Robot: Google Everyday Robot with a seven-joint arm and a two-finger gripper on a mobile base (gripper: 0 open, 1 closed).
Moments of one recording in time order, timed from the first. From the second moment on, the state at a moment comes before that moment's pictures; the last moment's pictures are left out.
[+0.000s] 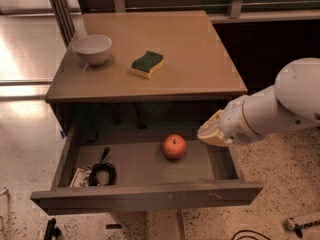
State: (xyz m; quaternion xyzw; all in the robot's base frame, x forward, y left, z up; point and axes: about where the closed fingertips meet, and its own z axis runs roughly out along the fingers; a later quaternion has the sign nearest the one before) arm 0.473 -0.126 0.795 -0.56 0.77 0.10 0.30
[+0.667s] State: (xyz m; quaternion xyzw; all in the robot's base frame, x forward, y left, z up) arm 0.491 -0.094 0.744 -0.56 0.76 0.14 0.31
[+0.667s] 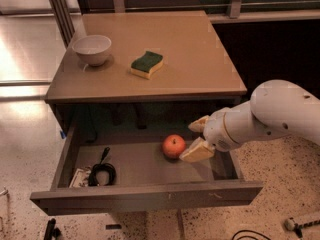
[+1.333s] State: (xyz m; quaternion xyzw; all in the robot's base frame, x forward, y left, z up) arm 0.504 -0.078 0.706 -0.55 0.75 0.16 0.32
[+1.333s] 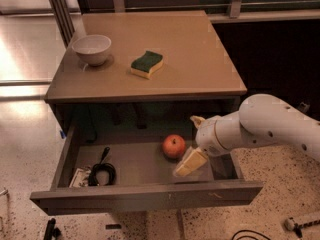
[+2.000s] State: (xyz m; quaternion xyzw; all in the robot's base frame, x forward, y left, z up) arm 0.522 -0.067 0.672 -0.54 0.75 0.16 0.34
